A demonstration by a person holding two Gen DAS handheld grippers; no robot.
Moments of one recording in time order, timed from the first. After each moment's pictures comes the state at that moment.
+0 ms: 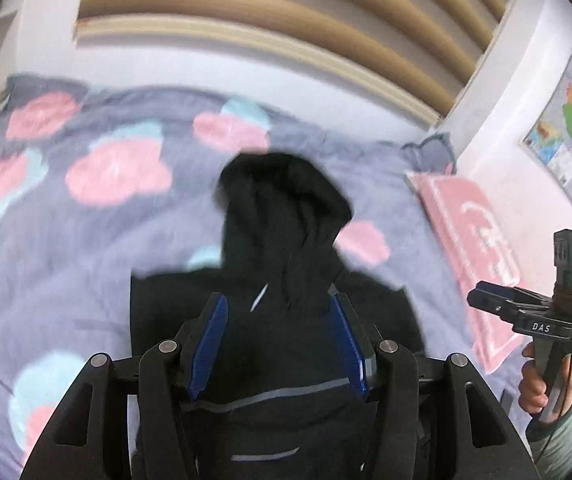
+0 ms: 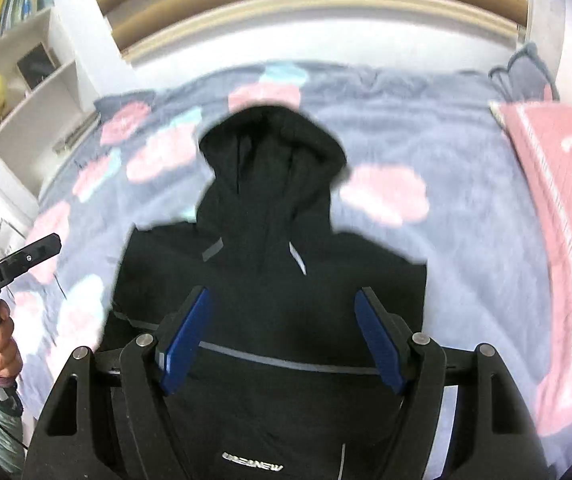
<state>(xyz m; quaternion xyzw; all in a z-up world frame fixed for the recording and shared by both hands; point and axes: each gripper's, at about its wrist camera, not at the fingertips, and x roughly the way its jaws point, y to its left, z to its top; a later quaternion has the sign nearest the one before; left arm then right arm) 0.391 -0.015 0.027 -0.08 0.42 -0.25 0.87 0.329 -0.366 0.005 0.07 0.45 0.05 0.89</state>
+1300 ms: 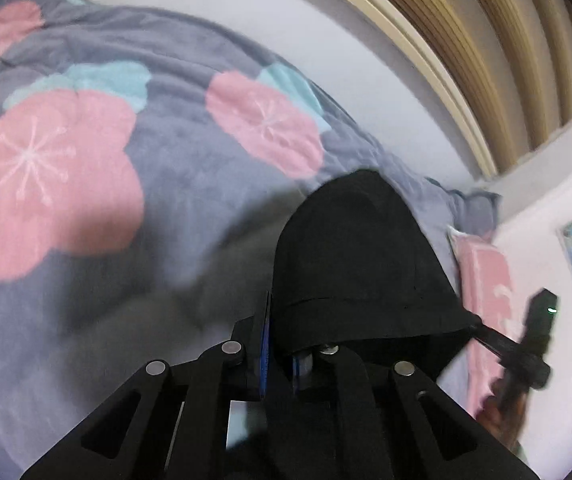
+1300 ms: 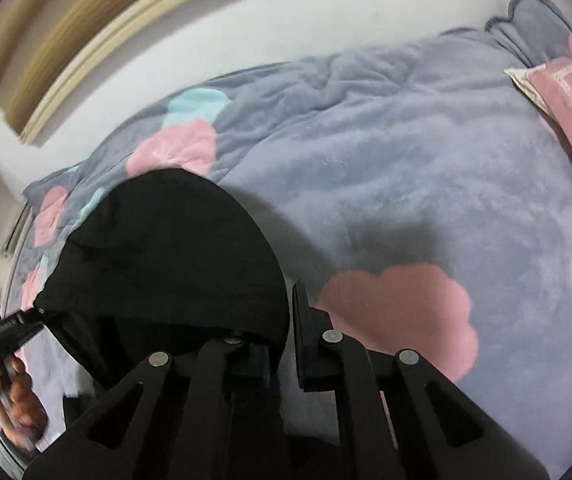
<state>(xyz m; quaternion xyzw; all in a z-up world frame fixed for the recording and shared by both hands) 0.675 -0.024 -0.144 -0.20 0.50 -0.26 0.80 0.580 -0.447 -0.136 0.15 0.46 -0.01 0.88</state>
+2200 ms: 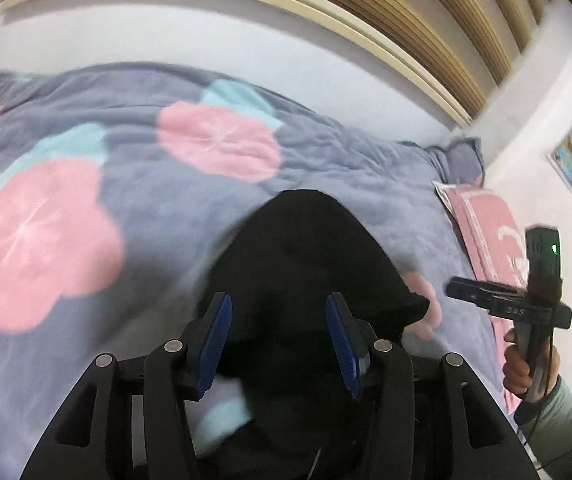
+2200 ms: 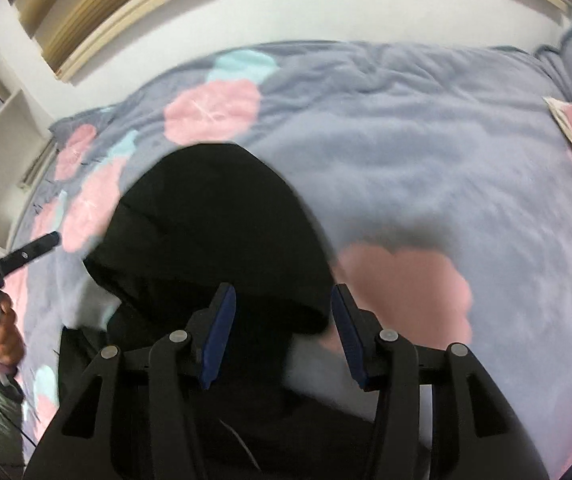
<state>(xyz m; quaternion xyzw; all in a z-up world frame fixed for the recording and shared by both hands) 0.660 -0.070 -0.093 -0.08 0.45 -0.30 0.83 0.586 -0.419 -0.114 0.10 0.49 0.06 0.86</state>
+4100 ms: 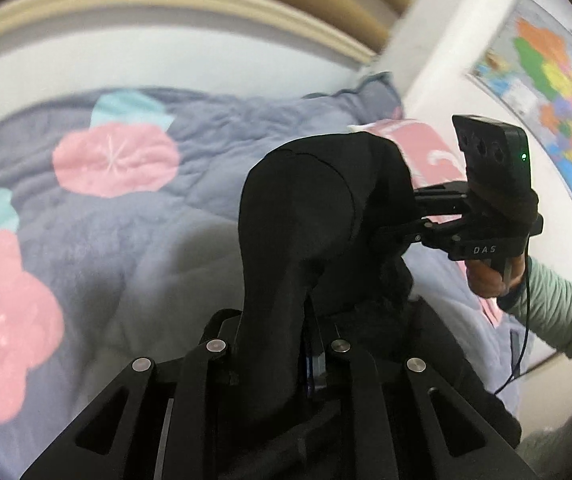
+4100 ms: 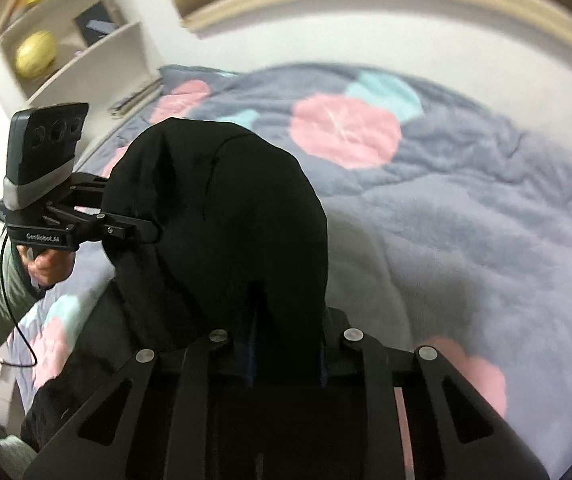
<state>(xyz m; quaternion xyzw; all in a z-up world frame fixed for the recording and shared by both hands) 0.626 -0.105 -0.062 0.02 0.43 -0.46 0.78 0.567 -0.348 -0.060 -0.02 0.44 0.26 0.86</state>
